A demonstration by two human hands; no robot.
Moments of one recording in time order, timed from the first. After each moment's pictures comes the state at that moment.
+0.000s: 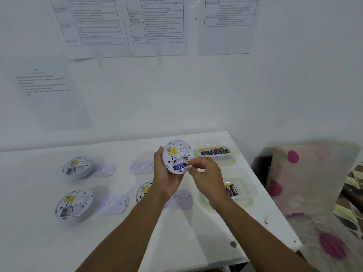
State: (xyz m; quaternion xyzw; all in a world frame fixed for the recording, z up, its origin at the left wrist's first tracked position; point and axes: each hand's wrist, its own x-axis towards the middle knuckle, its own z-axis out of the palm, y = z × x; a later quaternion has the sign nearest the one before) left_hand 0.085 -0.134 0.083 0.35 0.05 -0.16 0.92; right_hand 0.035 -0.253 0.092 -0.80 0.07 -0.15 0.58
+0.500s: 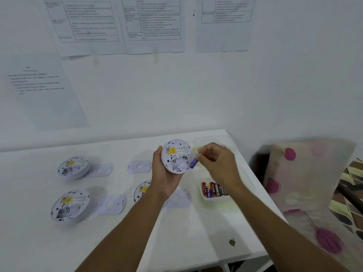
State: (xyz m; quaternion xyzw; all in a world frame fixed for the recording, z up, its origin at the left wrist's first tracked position) left_hand 0.089 -0.135 0.077 0.33 0.04 -0.17 0.93; right_hand 0.043 -0.291 0.113 -0.80 0.01 -0.18 0.57
